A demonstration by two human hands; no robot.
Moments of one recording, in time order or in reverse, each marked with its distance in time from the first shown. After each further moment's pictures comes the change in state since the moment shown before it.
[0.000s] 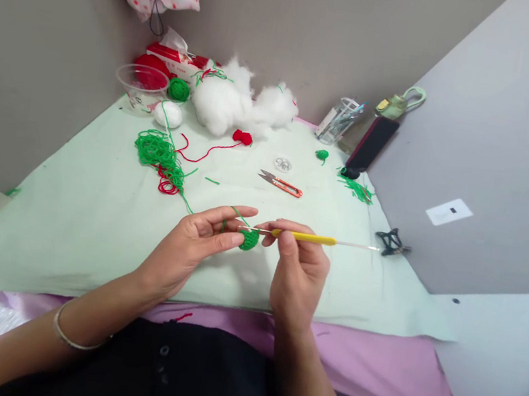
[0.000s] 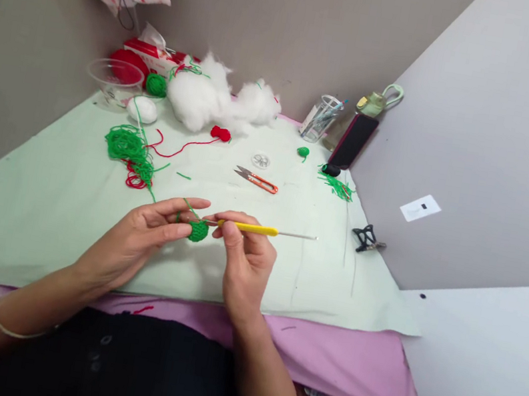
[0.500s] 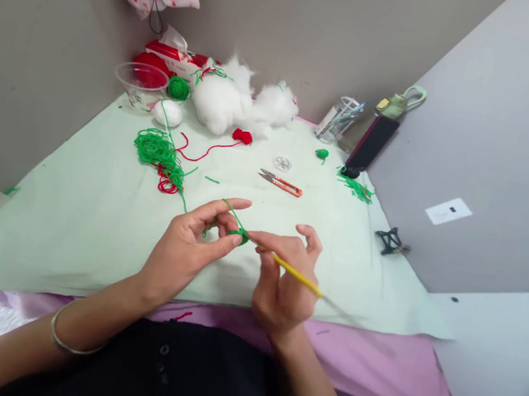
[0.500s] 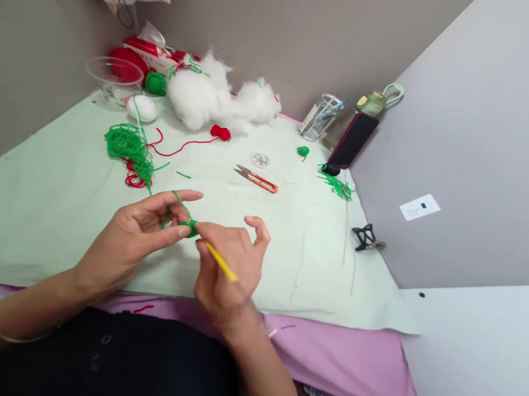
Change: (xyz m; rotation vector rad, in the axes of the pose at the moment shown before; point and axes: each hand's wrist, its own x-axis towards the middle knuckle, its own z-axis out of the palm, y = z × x) left_hand -0.005 -0.001 0.001 0.223 0.111 0.206; right_hand -0.010 -0.006 0.002 -0.614 -0.036 -0.556
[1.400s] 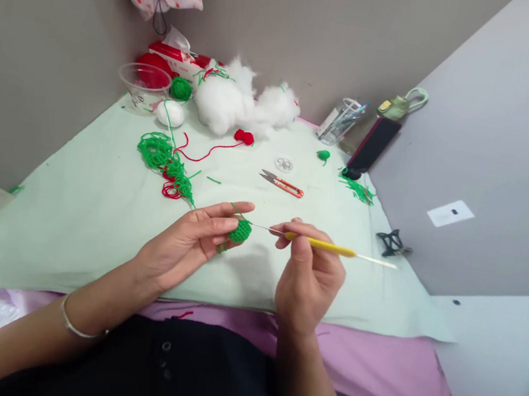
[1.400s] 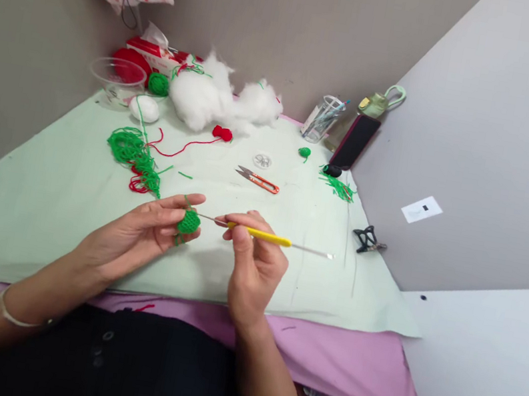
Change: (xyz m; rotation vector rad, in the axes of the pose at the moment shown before) left_hand 0.012 -0.003 -0.005 -0.514 -0.155 -0.347; right_hand 0.006 0.008 -0.001 0.476 0.152 0.397
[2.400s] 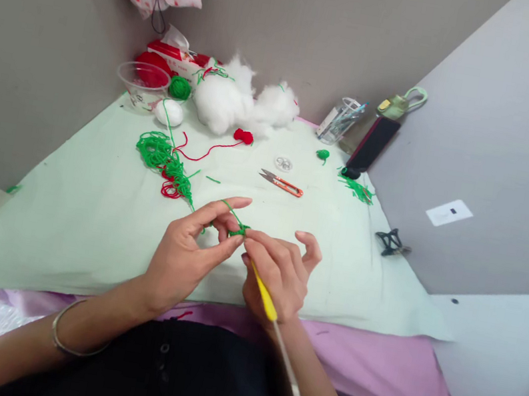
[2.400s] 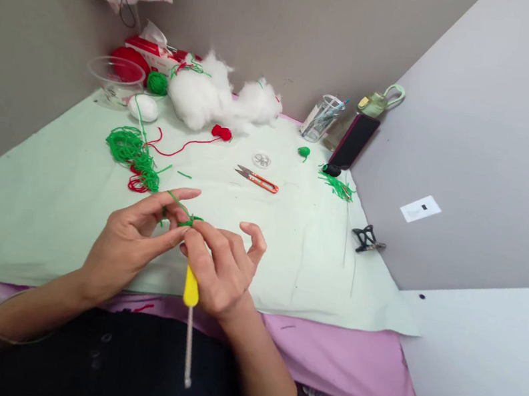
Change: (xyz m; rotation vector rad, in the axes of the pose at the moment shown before) left_hand -0.013 -0.007 0.009 0.648 0.206 0.462; right_hand -0.013 0.010 0.006 -0.632 -0.111 -0.643
